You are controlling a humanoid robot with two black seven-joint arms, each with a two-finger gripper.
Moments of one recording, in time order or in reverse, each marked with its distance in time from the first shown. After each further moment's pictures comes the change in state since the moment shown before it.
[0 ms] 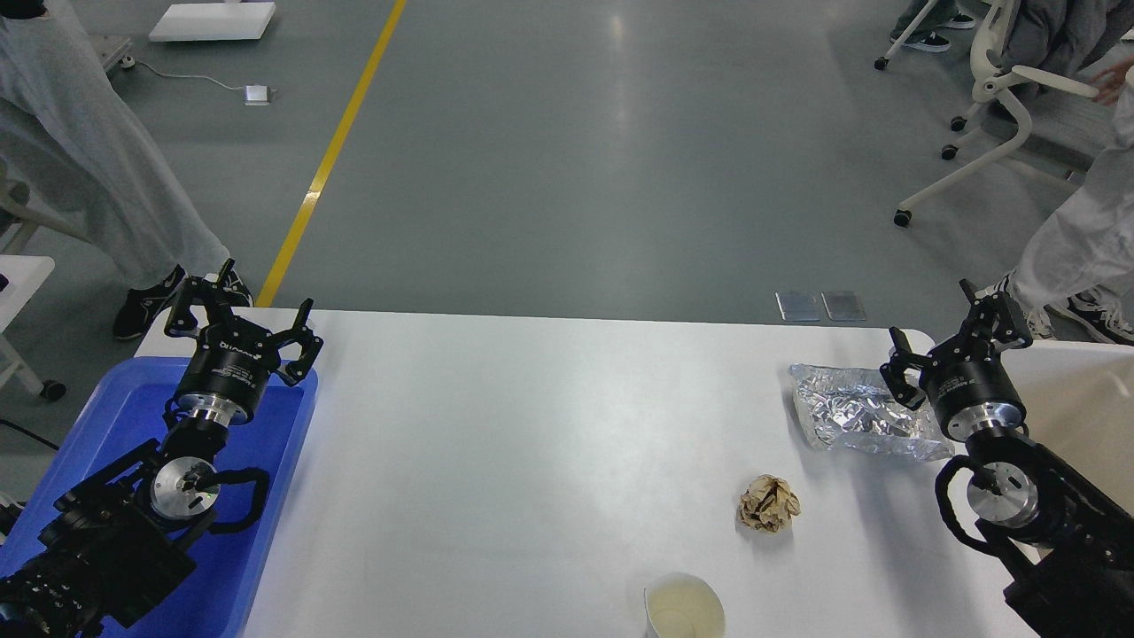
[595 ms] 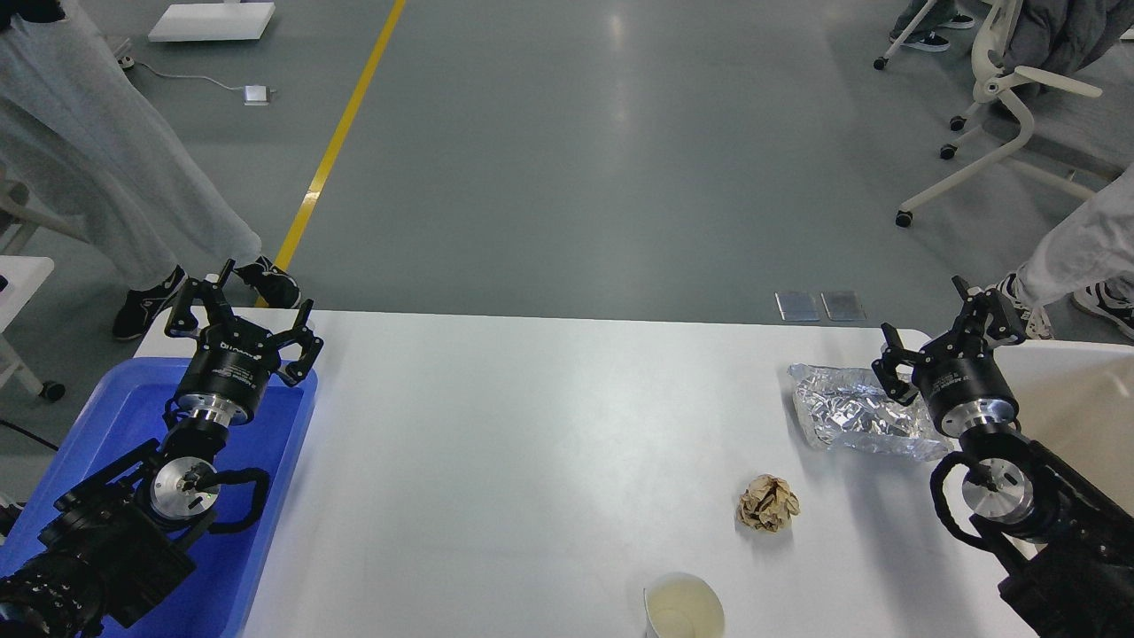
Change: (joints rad) left arm 0.000 0.000 0.001 0.000 0.002 0.002 0.000; right arm 0.008 -0.006 -0.009 0.022 0.014 0.024 -0.012
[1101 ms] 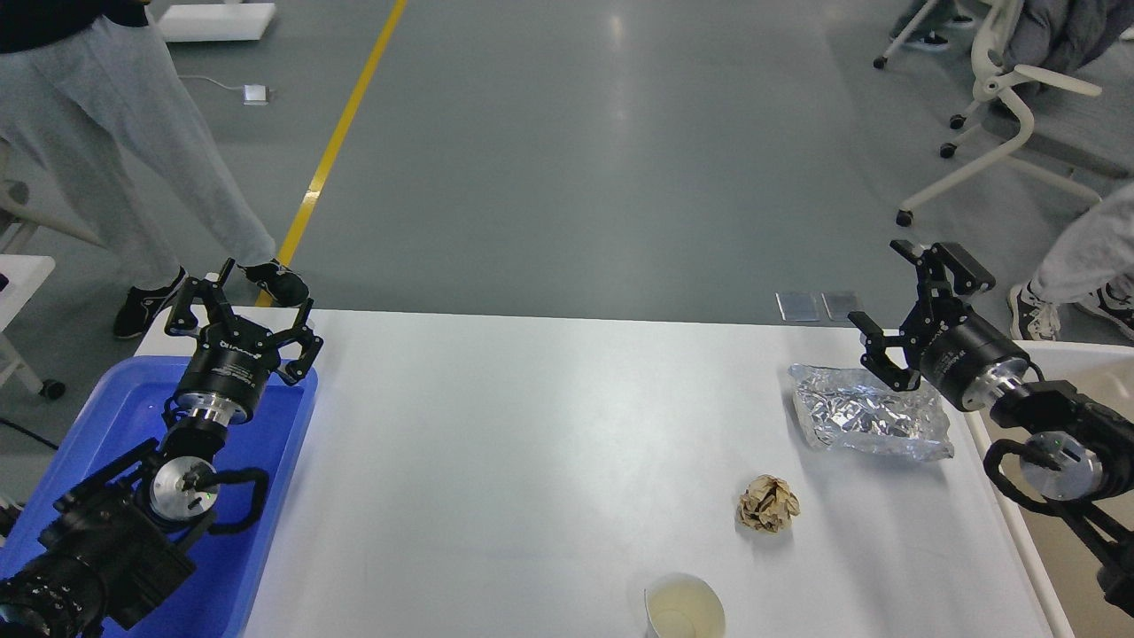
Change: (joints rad) left arm 0.000 0.000 -0.001 0.000 0.000 0.000 0.000; right arm 0.014 -0.268 -0.168 0.352 -0.148 0.002 -0.211
